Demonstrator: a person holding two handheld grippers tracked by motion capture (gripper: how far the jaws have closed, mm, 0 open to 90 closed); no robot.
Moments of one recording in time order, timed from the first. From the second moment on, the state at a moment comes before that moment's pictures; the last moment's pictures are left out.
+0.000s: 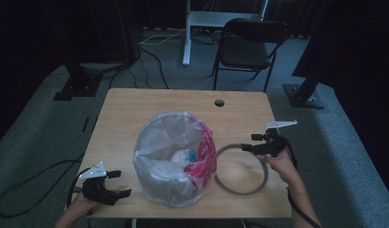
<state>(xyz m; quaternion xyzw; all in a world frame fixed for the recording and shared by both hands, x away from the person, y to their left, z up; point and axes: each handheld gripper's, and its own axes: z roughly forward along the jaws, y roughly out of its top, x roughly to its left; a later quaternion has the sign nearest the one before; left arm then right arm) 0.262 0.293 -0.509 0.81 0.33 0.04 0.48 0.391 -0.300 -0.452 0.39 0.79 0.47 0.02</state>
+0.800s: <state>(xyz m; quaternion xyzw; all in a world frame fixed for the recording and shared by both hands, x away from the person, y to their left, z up) 0.244 0.241 -0.456 0.80 0.29 0.07 0.53 0.377 -0.209 -0.320 0.23 0.80 0.55 0.03</state>
